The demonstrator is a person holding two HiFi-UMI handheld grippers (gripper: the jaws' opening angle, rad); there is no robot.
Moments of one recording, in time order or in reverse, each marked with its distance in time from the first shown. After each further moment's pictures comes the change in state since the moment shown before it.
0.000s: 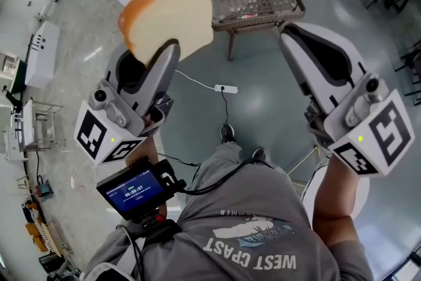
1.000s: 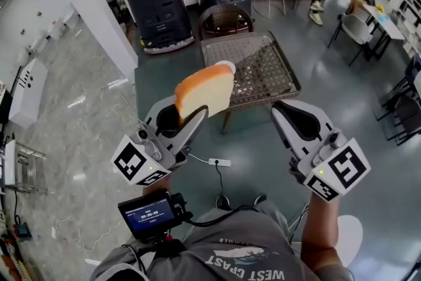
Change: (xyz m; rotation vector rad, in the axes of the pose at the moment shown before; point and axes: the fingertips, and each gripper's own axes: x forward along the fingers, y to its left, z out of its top) left arm 0.019 0.175 -0.051 -0.090 -0.081 -0.086; right arm 0.161 -0.066 -0.013 -0.053 0.094 -0.089
